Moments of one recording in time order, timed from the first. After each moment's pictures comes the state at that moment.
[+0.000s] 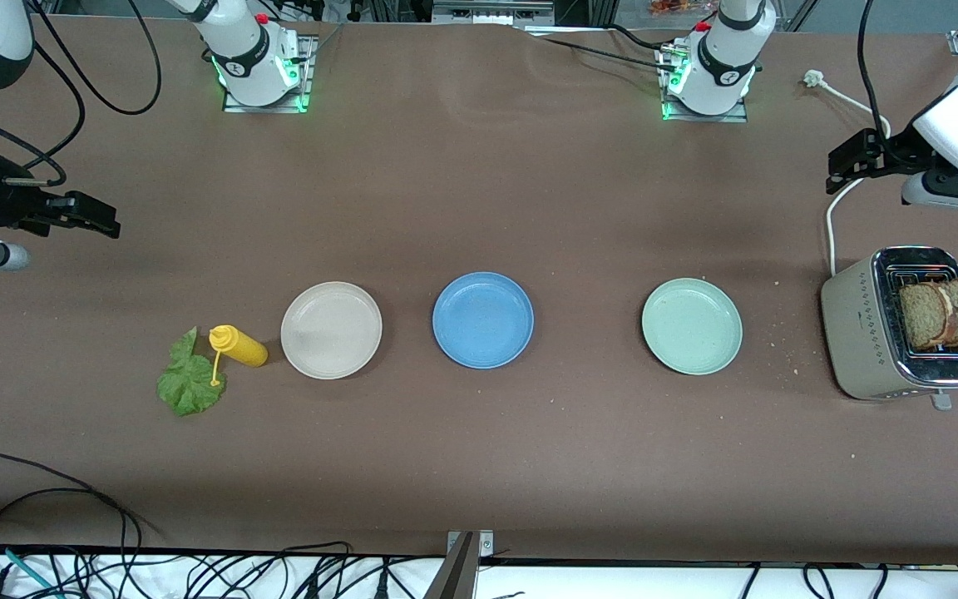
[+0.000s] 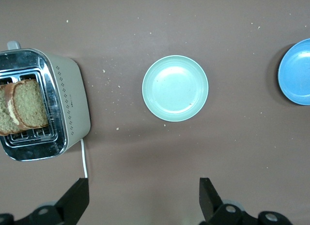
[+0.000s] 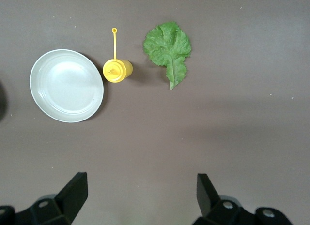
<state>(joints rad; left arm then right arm) 0.01 -0.03 -0.06 -1.62 0.00 1.53 0.08 0.14 0.14 -0.13 -1.52 0.00 1.56 0.02</state>
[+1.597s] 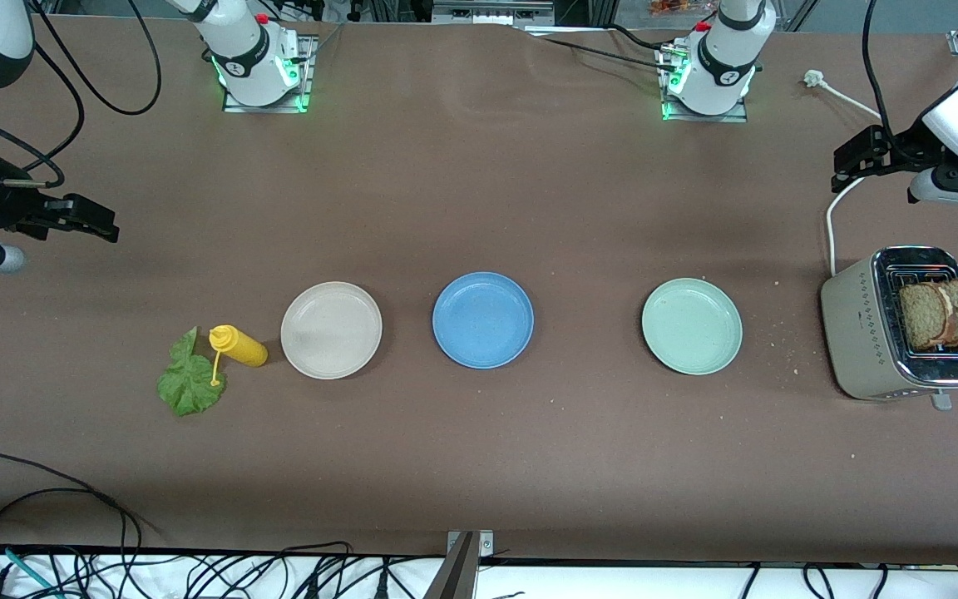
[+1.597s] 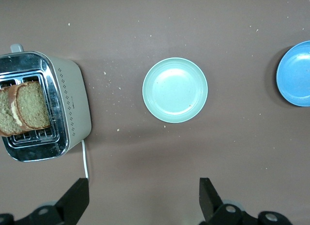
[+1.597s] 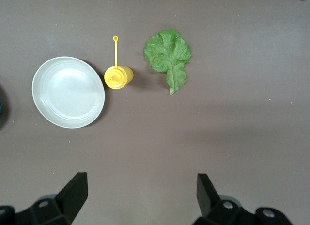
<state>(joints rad) 0.01 -0.03 -0.06 -1.60 0.00 1.52 0.08 0.14 0.14 -0.13 -1.52 0.00 1.58 0.03</state>
